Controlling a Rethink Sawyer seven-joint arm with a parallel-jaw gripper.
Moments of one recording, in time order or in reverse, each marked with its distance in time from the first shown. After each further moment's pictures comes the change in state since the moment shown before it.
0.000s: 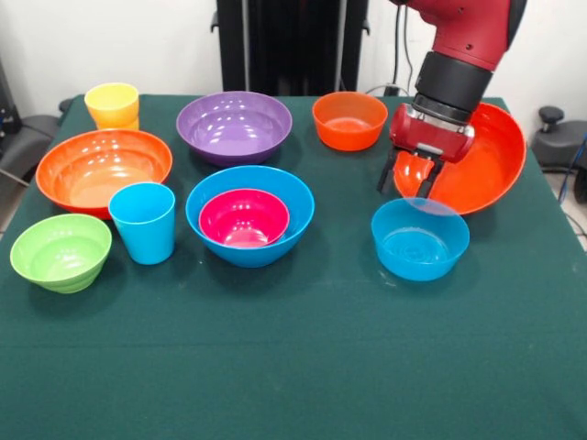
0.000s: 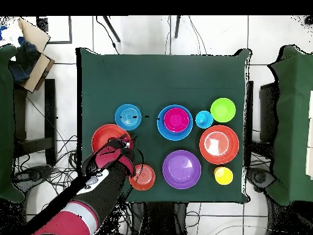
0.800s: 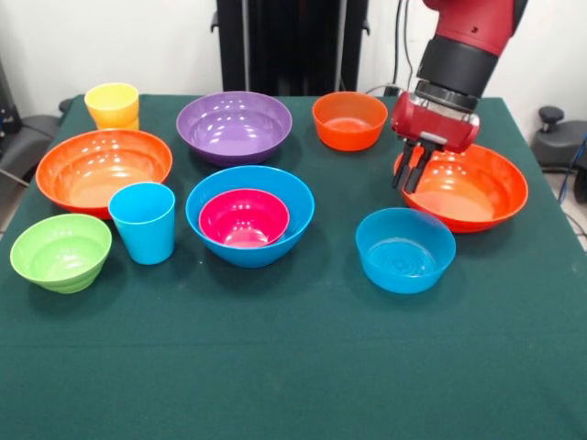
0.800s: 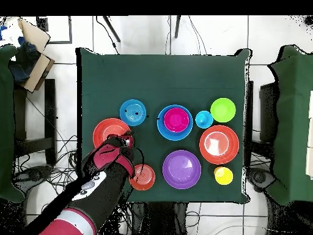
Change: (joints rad) arm 0.006 -0.049 -0.029 -0.002 -0.023 0.000 0.000
